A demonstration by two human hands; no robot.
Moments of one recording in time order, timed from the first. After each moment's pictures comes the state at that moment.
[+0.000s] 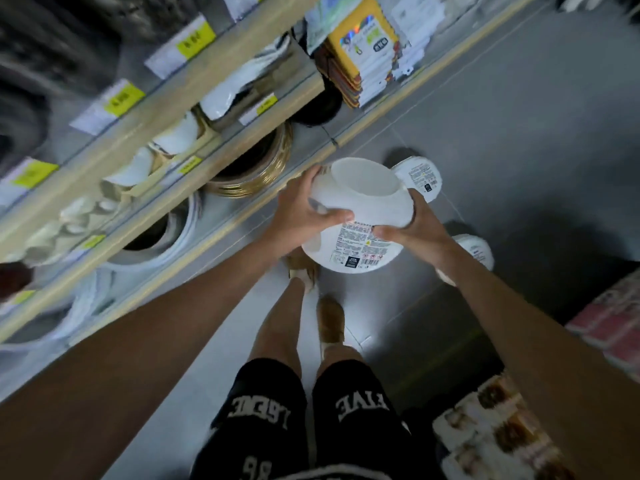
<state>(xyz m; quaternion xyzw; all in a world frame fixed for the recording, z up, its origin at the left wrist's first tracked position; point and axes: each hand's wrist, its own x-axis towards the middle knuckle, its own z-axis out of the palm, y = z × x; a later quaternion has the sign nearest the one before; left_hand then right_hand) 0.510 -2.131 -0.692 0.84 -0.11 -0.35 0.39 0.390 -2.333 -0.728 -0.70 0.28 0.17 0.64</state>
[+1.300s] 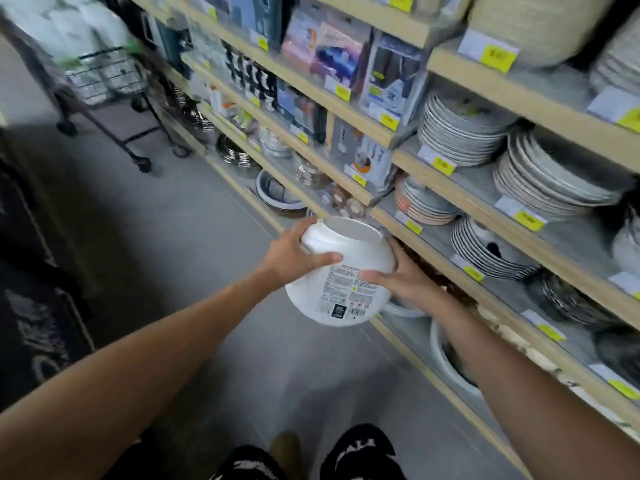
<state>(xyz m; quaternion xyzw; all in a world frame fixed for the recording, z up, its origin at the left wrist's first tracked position) 0.121 -1.357 -0.416 0.75 0.39 0.12 0.52 0.310 -1.503 -0.422 -0.71 -0.35 0.44 0.42</state>
